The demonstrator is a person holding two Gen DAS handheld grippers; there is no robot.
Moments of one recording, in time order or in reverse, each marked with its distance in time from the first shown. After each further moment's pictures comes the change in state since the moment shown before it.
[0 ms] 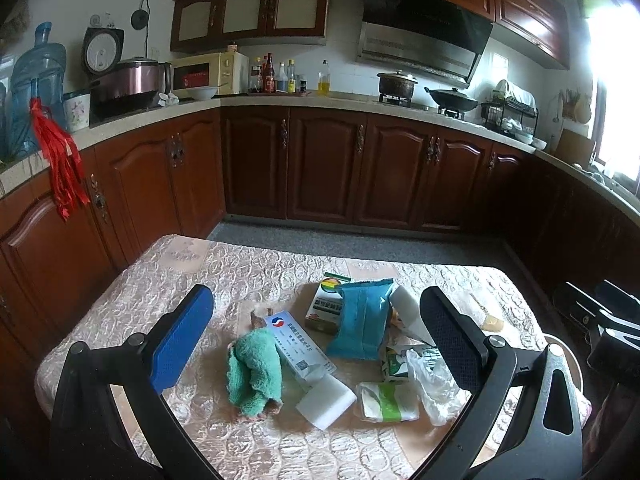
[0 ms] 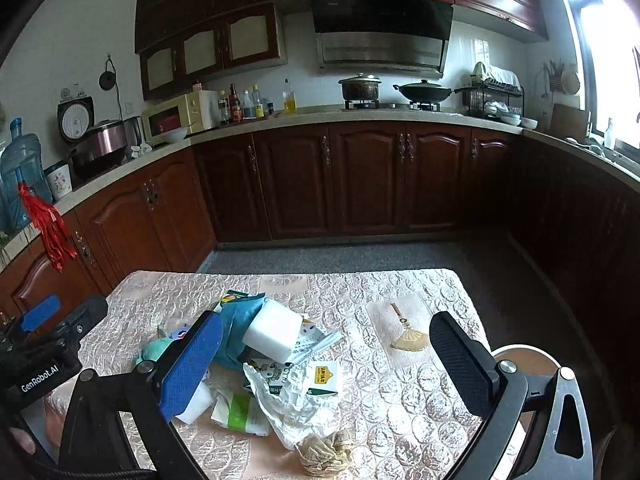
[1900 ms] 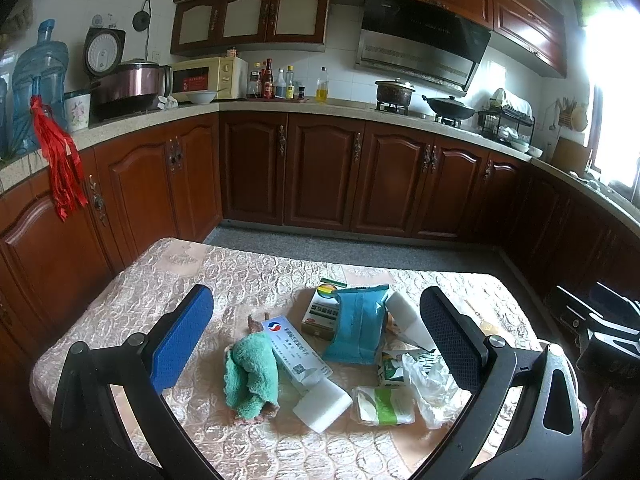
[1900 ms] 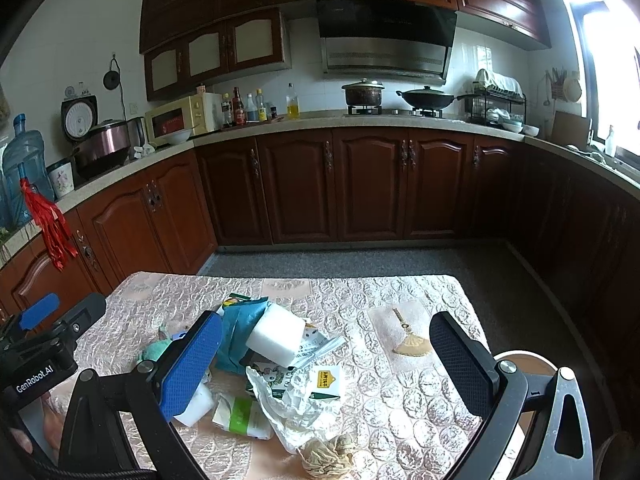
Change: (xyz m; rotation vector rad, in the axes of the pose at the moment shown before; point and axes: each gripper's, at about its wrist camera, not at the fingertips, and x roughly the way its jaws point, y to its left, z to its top) left arm -0.007 0.002 0.002 -0.017 -0.017 -0.019; right arm -0.001 0.006 0.000 -0.015 -0.019 -0.002
